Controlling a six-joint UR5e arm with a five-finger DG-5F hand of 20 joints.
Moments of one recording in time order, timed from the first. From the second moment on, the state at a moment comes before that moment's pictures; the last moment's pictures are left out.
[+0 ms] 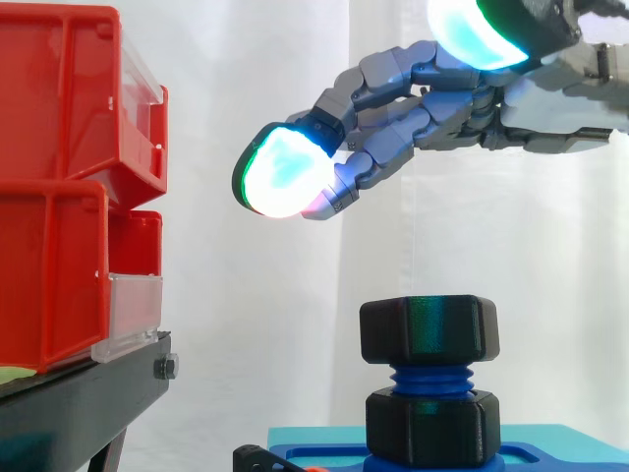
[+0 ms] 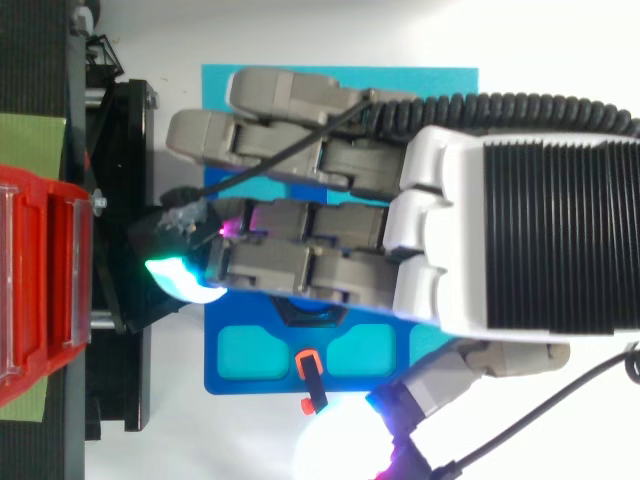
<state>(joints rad) 0.19 -2.13 -1.24 -2.83 -1.49 -1.43</state>
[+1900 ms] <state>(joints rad) 0.18 -2.13 -1.30 -2.88 -1.50 -1.41</state>
